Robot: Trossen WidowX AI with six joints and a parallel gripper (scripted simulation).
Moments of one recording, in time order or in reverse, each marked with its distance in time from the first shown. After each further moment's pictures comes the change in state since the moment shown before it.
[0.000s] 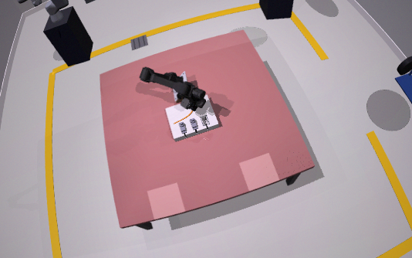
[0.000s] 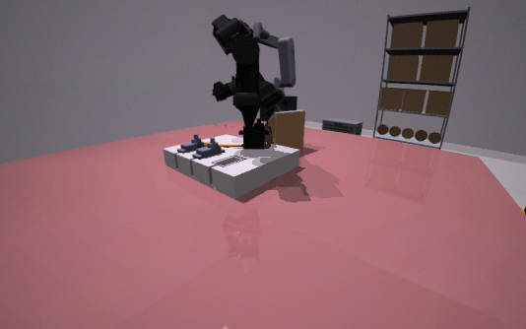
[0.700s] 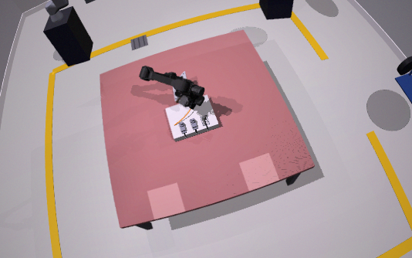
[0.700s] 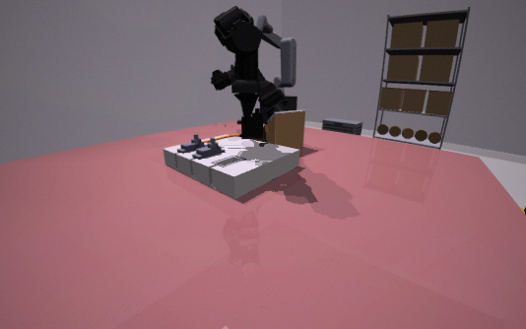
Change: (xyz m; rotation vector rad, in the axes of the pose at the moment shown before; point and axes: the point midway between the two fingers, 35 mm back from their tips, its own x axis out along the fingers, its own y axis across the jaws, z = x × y) arm -0.028 -0.005 0.004 -0.010 -0.010 -0.006
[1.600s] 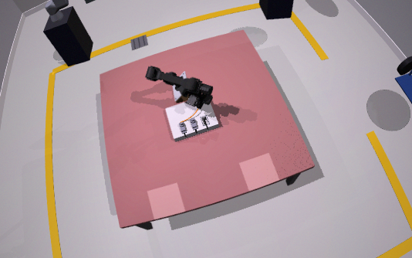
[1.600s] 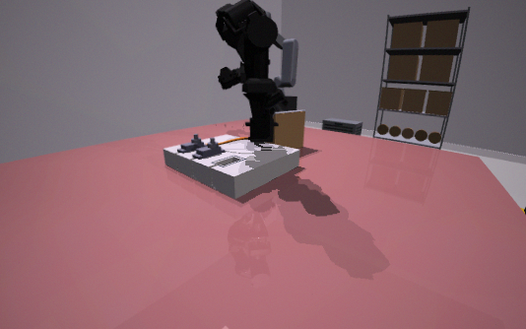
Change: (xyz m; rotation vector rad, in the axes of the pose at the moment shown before) arm -0.002 0.042 -0.023 -0.068 0.001 0.004
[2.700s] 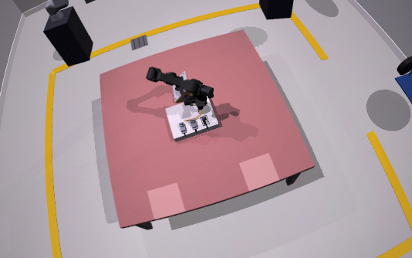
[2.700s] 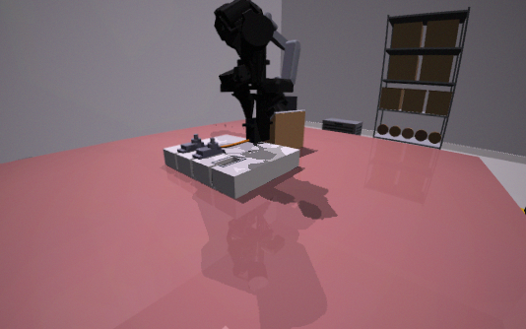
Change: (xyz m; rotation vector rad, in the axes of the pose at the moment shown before) arm -0.001 0.009 0.006 -0.723 0.009 0.007
